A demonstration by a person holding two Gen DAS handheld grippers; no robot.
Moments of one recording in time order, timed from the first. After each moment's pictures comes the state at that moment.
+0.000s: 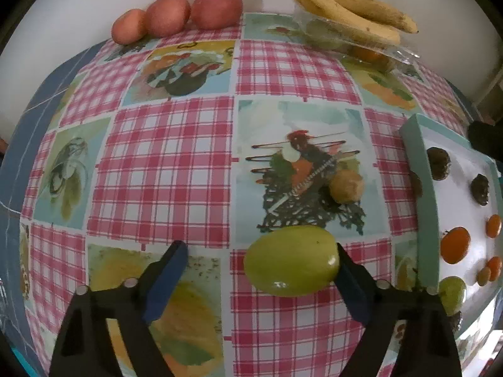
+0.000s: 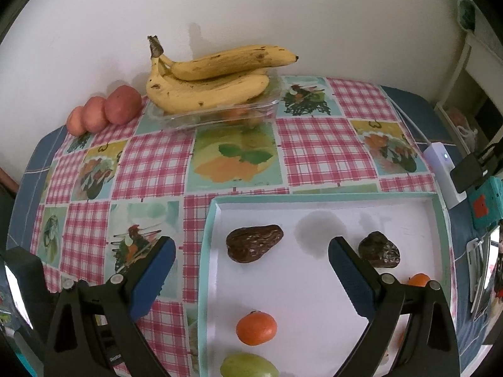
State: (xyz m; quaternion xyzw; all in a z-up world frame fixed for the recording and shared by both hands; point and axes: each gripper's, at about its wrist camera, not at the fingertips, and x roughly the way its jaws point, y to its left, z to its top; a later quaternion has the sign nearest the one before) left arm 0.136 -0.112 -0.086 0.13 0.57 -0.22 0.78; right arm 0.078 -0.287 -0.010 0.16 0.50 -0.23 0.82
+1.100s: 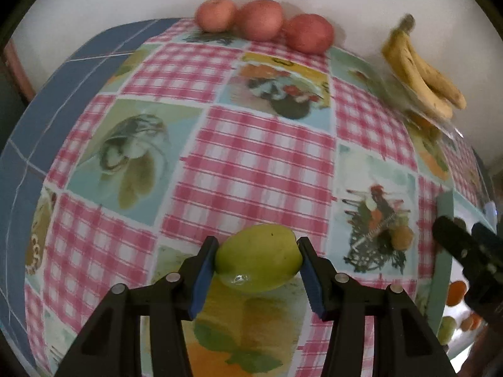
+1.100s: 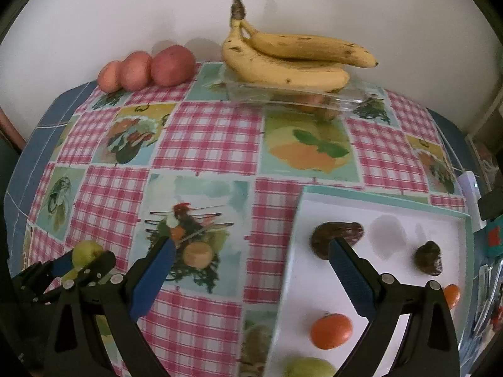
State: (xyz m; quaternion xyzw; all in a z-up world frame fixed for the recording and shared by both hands) left arm 0.181 -0.025 -0.065 0.02 0.57 -0.14 0.81; right arm 0.118 -0.216 -0.037 0.10 0.53 -0.17 0.83
